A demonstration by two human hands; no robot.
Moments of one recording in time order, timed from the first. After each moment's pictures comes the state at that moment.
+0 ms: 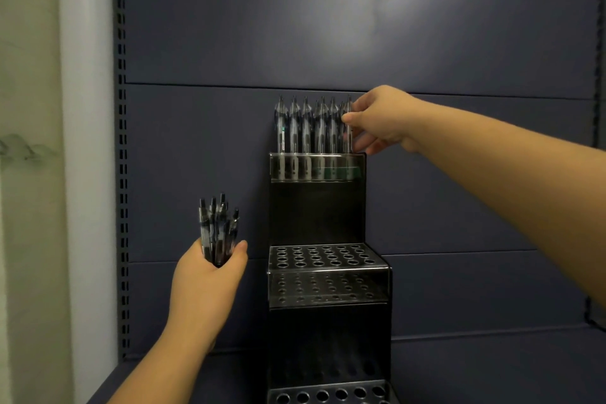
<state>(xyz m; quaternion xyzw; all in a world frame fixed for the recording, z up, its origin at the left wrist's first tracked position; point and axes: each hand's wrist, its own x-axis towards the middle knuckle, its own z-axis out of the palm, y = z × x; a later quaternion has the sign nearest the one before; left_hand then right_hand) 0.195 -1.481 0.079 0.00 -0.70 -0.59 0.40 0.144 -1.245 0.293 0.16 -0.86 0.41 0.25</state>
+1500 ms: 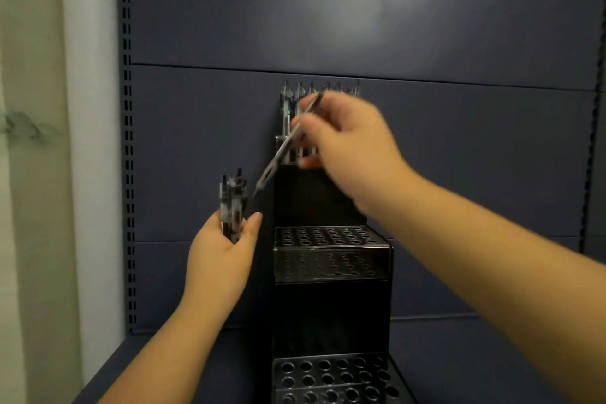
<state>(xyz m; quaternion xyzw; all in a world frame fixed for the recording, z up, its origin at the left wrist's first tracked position) 0.213 -1.467 0.089 -0.03 -0.73 -0.54 0.43 0.219 -1.311 0.211 0.34 -0.69 0.57 0.29</state>
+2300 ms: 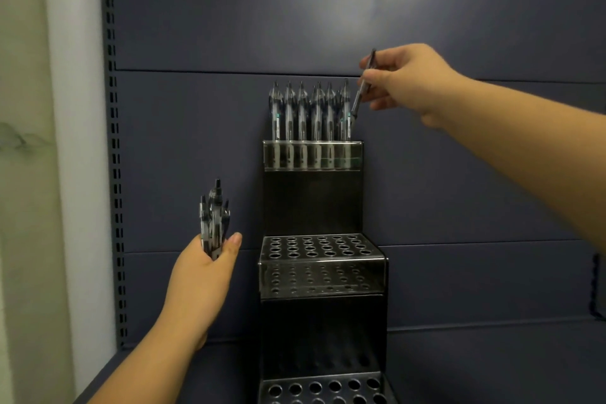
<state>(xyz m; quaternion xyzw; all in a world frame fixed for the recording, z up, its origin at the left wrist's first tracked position) 0.182 -1.486 0.069 0.01 -0.74 -0.58 0.34 0.137 -1.217 0.305 0.24 -0.77 0.50 0.32</state>
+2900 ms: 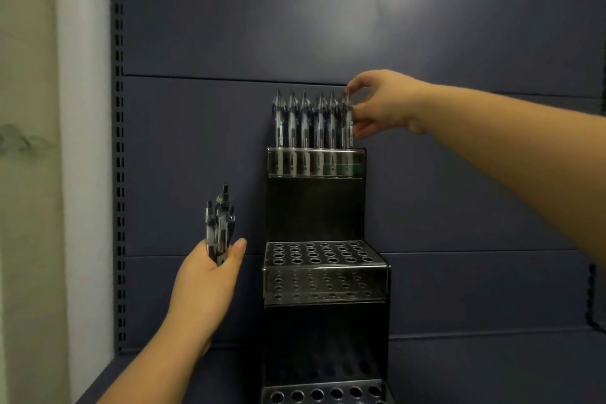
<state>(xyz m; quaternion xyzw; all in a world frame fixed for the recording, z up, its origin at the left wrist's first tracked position) 0.185 -1.483 0.071 0.00 -0.74 -0.58 0.34 0.139 -1.239 0.310 0.20 -0.86 0.41 0.22</state>
